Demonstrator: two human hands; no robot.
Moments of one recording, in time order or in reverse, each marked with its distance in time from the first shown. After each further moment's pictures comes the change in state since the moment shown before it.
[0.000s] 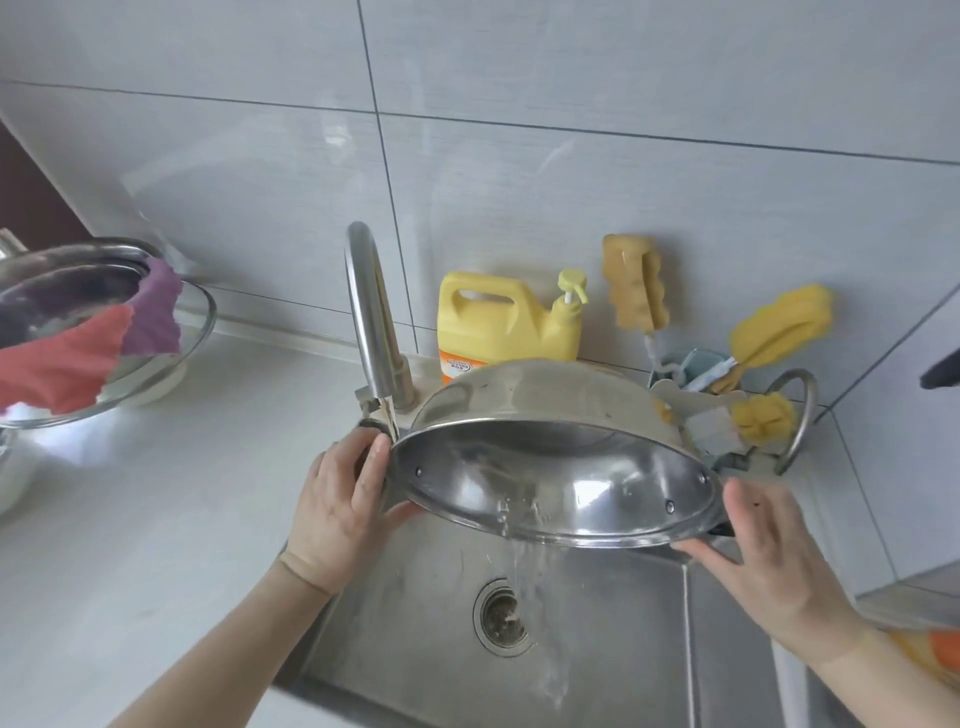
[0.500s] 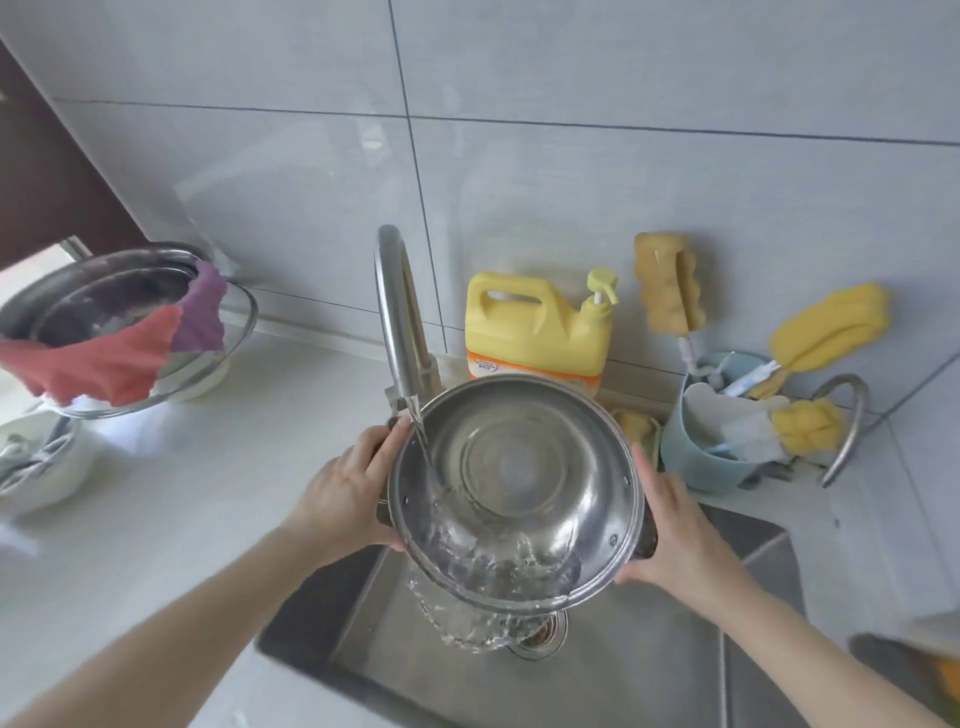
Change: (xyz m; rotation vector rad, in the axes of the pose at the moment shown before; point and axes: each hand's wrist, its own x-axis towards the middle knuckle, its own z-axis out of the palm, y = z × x) left_hand -0.009 -0.041 -0.012 0.057 -0.782 -0.192; right_hand 0.005 -0.018 0.079 0.506 -0.624 0.519
